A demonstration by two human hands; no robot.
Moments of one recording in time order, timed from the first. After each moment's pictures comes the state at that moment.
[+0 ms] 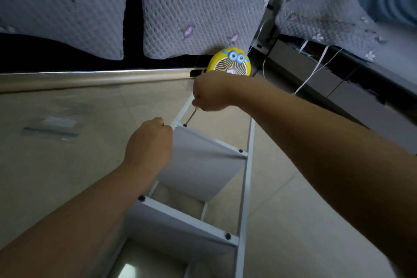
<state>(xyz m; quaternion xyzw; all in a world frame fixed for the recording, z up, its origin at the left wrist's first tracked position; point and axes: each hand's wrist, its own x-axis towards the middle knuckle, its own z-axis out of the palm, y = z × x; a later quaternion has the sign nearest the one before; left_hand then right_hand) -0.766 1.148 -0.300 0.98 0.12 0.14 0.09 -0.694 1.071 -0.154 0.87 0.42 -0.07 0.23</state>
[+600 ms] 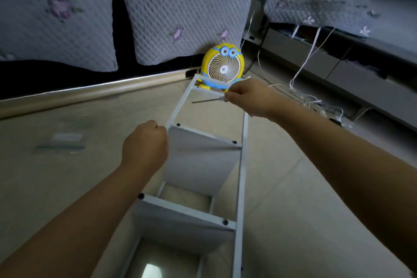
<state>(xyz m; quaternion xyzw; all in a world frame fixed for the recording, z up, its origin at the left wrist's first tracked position) -0.769 1.152 -0.301 0.97 0.07 0.19 0.09 -0.676 0.977 -0.167 0.95 0.27 -0.05 -0.17</state>
